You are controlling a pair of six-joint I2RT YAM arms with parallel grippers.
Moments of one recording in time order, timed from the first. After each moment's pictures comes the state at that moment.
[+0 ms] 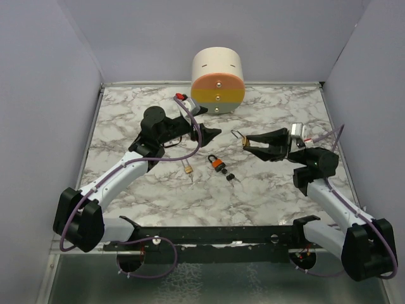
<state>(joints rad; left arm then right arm) -0.52 1.30 0.94 0.40 0.59 -0.02 0.22 1.07 0.50 1.29 -1.07 0.42</state>
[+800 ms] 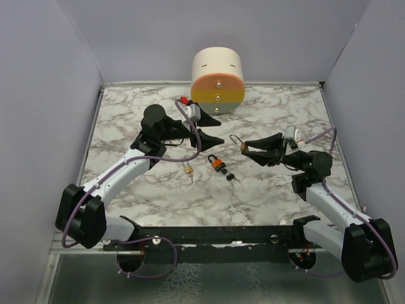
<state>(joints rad) -0.52 1.34 0.97 0.47 0.95 -0.06 0.22 1.02 0.41 1.15 -1.04 0.33</state>
